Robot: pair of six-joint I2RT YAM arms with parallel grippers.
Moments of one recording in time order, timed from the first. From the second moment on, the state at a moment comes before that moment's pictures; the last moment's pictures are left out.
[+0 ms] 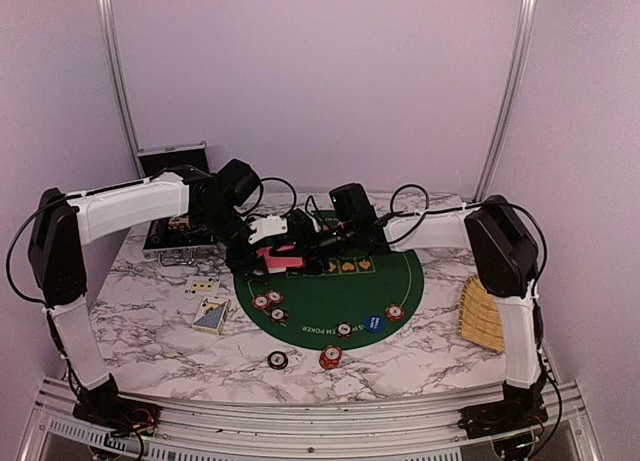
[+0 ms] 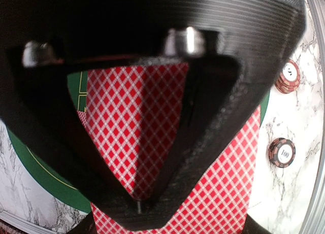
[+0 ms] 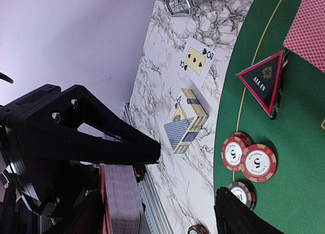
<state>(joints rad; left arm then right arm) -0.65 1.84 1.55 -0.89 0.29 0.73 0.71 2.18 1.57 0.06 -0.91 0.86</state>
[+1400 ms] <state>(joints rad) -0.65 1.83 1.53 -0.89 0.24 0.77 0.65 2.00 1.42 0.00 -0.94 0.86</state>
